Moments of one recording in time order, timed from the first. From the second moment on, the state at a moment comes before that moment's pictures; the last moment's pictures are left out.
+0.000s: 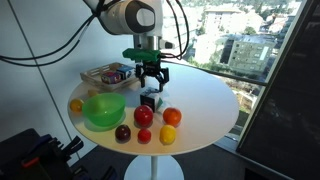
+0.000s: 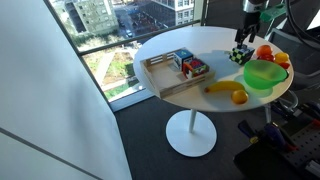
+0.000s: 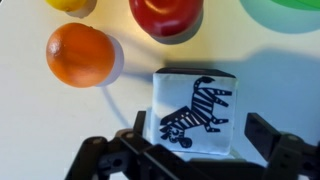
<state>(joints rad) -0.09 0.30 -0.08 -2.07 -0.09 2.27 -0.18</state>
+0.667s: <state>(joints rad) -0.09 0.33 -0.08 -2.06 -0.11 2.27 -0.18</state>
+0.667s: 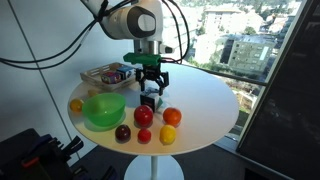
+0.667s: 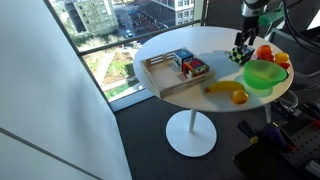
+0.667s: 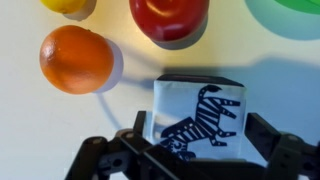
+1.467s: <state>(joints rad) -0.08 0.39 -0.08 -2.01 -0.12 2.26 -0.18</state>
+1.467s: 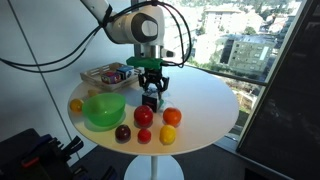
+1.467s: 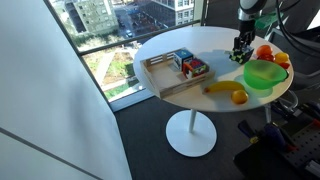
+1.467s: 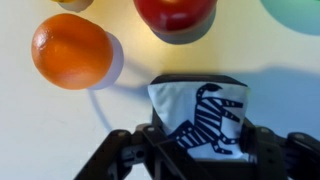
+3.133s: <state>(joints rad) 0.03 0.28 -0.01 -1.80 -0.07 1.93 0.05</state>
